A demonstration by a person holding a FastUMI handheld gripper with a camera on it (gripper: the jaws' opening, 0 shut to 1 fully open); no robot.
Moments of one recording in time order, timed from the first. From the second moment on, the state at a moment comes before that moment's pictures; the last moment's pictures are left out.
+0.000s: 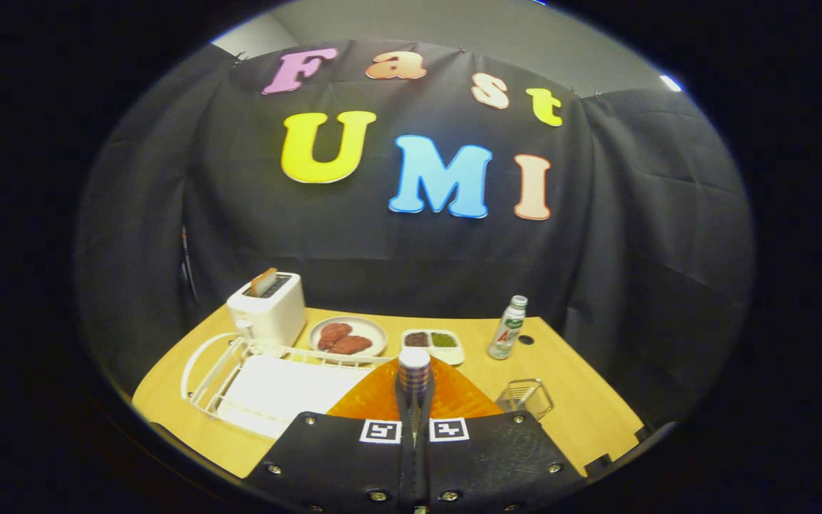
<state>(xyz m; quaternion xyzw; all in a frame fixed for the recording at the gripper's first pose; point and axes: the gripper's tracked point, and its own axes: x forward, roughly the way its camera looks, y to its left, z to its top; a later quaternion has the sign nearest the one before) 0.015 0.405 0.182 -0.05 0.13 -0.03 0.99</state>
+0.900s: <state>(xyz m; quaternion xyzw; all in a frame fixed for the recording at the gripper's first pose) -0.022 0.496 0.069 -0.03 0.17 0.09 0.98</state>
